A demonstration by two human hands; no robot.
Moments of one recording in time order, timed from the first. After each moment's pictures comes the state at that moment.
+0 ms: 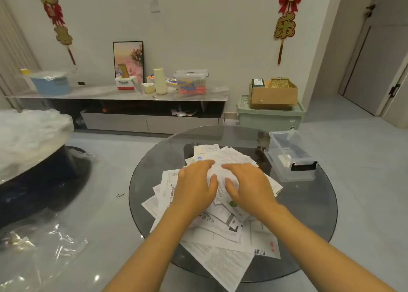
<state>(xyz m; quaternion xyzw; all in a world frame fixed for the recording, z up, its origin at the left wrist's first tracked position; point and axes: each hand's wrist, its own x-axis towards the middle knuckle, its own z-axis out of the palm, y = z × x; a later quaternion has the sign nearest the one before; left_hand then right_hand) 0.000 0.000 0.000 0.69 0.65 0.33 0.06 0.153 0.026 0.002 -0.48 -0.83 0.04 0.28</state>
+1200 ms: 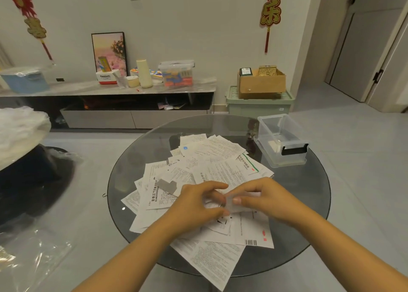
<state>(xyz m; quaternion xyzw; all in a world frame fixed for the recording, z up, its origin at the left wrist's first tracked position) 0.014 -0.016 -0.036 0.72 0.56 0.26 0.32 0.212 0.008 -0.017 -0.44 -0.74 0.44 0.25</state>
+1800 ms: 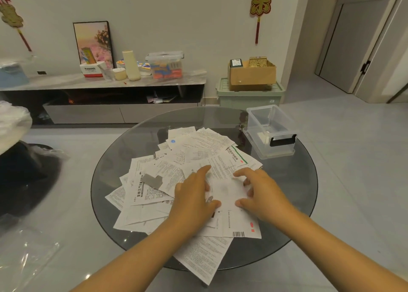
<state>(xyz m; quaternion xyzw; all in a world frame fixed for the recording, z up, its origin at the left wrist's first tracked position) 0.047 -0.010 -0.056 0.69 0.65 0.27 0.17 0.219 0.009 -0.044 -0.60 -0.74 0.23 0.19</state>
